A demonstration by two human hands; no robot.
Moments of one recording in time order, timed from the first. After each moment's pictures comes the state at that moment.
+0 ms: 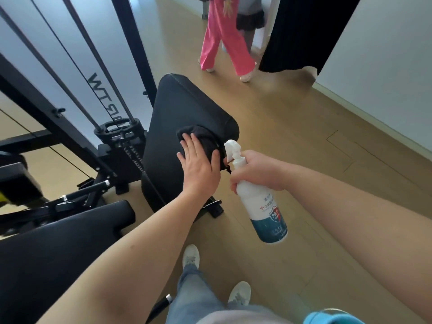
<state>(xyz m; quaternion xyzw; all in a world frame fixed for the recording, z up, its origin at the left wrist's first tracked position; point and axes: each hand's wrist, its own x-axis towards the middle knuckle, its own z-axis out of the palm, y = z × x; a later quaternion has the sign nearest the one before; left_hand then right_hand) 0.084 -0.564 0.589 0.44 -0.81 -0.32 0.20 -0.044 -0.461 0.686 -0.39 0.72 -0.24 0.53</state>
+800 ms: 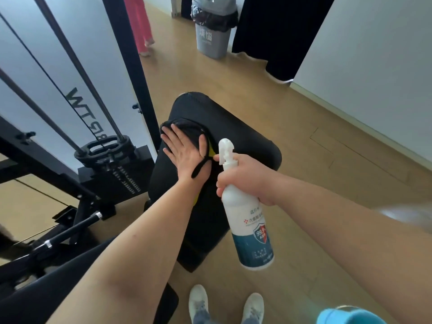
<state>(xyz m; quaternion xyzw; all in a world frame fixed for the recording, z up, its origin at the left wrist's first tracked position) 0.074 -0.744 0.577 0.47 -0.76 -0.37 0.23 0.021 -0.595 0.688 -0.26 0.76 -0.32 0.50</state>
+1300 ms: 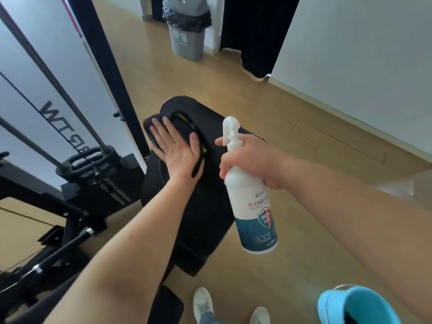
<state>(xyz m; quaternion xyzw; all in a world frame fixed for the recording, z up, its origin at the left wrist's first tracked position) 0.074 -0.753 0.578 0.41 -0.82 -0.30 0.25 0.015 -0.592 0.725 -0.23 0.78 -0.37 0.44</state>
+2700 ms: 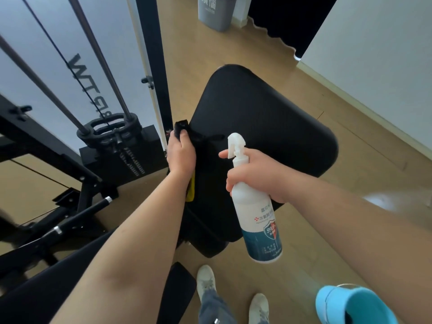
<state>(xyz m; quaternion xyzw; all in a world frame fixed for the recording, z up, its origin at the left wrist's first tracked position) 0.145 -0.823 0.505 0.50 -0.57 -0.59 0.26 0.071 -0.653 0.653 -0.24 0.78 -0.28 0.51</state>
